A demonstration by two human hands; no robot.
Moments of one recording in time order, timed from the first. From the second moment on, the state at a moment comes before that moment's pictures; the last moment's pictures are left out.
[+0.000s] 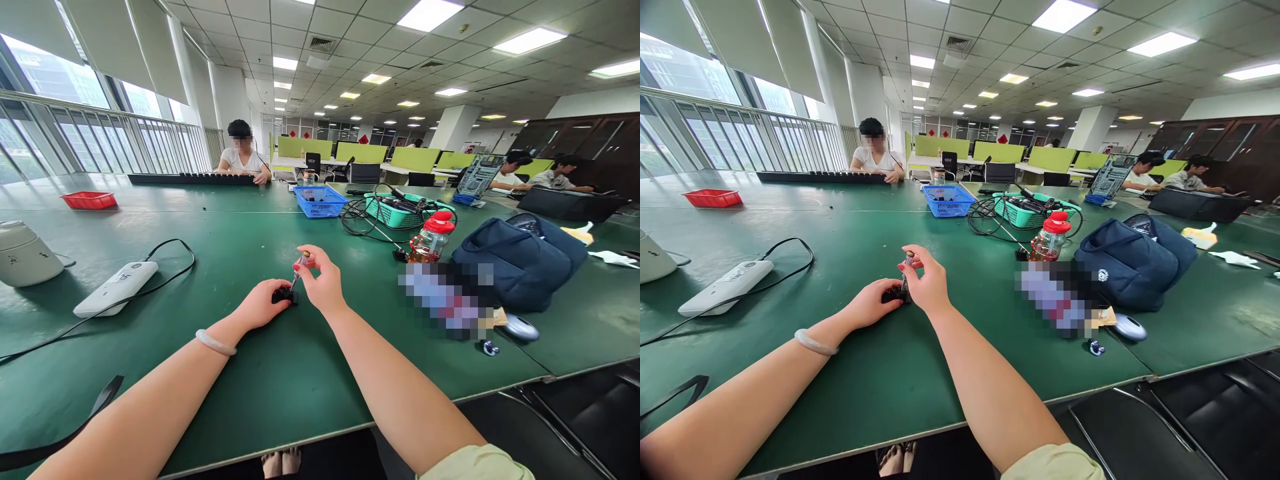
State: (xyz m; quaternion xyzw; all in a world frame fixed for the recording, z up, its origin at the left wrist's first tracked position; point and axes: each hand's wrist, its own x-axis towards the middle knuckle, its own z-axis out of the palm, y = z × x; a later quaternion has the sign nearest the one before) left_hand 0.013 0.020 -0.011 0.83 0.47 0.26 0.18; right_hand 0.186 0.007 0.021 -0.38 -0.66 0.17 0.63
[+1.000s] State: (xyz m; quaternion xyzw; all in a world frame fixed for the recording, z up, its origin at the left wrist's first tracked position) left_hand 0.013 0.022 -0.013 0.83 0.47 0.25 0.18; right_hand 0.186 0.001 0.023 -0.35 -0.69 0.10 0.62
